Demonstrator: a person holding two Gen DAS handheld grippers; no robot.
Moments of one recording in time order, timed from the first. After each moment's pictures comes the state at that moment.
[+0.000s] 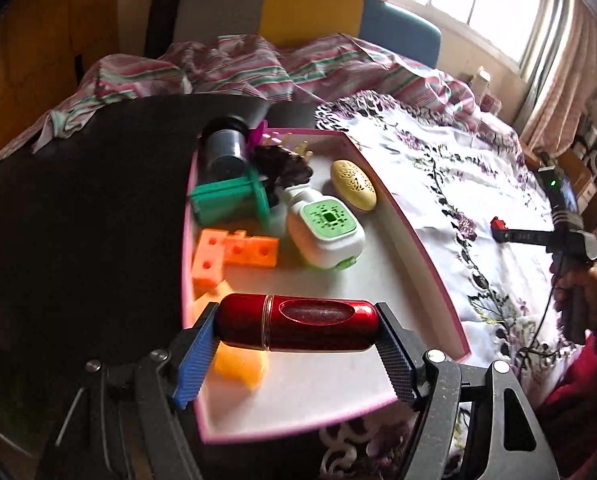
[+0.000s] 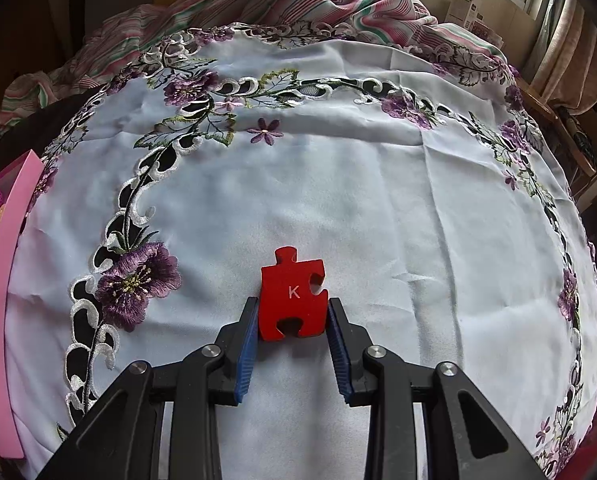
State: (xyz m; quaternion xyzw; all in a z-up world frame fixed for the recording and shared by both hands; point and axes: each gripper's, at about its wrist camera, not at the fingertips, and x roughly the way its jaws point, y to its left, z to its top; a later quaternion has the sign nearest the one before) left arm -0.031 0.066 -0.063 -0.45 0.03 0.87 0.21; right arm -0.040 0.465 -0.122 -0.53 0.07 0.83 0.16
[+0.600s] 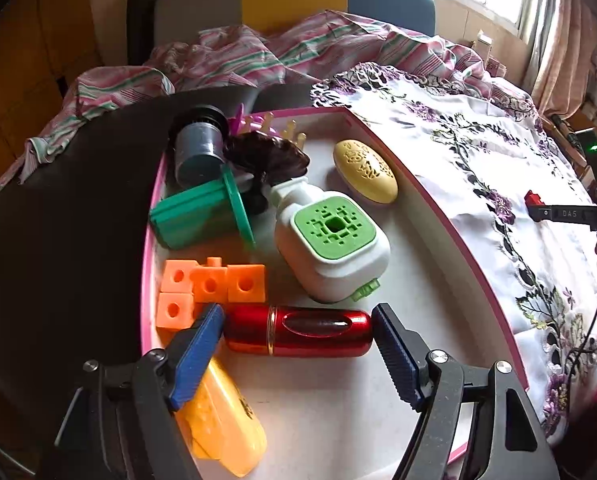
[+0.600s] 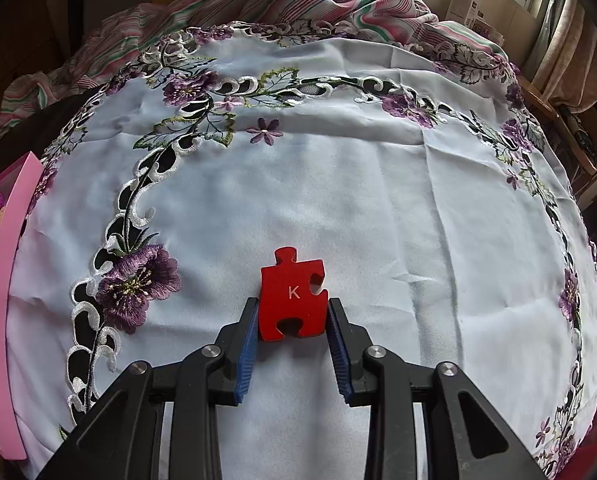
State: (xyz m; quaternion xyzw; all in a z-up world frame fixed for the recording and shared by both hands) left arm -0.062 0.096 -0.093 -0.45 0.09 0.87 0.20; right arm -0.042 0.465 -0.122 -0.53 0.07 0.83 0.16
